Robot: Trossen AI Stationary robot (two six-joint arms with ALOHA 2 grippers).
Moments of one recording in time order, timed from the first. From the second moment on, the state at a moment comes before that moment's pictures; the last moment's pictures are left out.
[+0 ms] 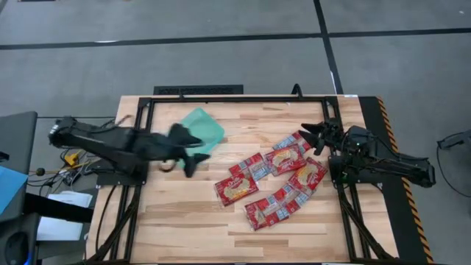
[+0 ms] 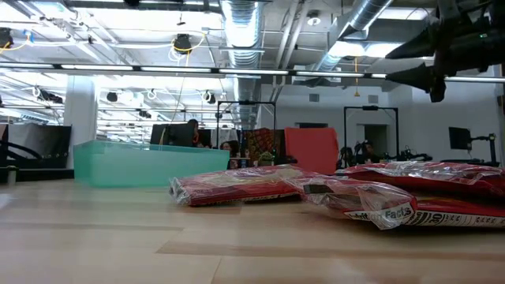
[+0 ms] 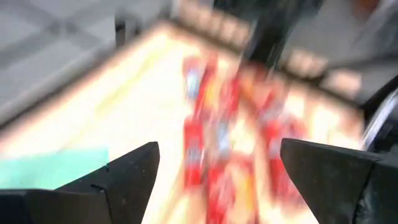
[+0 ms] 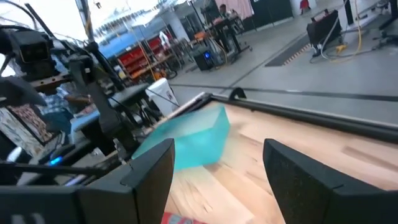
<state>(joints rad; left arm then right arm) -0.23 1.14 1.18 -0.60 -0.47 -0.53 -0.29 0.13 0.21 -0.09 0.16 0.49</state>
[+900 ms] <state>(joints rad) 0.00 1.89 1.19 -0.32 0.19 -0.36 -0.29 0.13 0.21 -0.16 0.05 0.49</state>
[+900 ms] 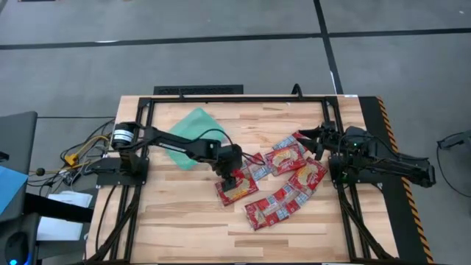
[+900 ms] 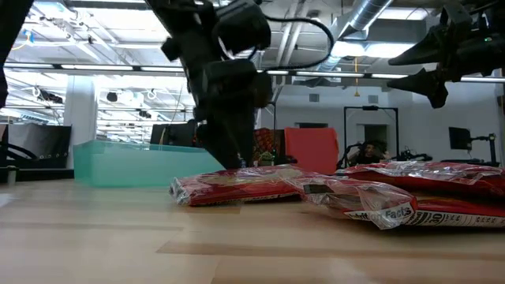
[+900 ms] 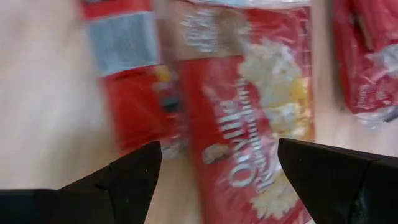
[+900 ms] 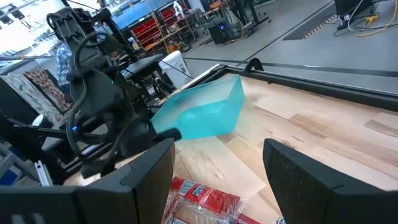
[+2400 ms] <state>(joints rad) 0.03 1.39 1.20 -0.89 -0.55 -1.57 -0.29 0.13 0.21 -0.18 0.05 0.52</state>
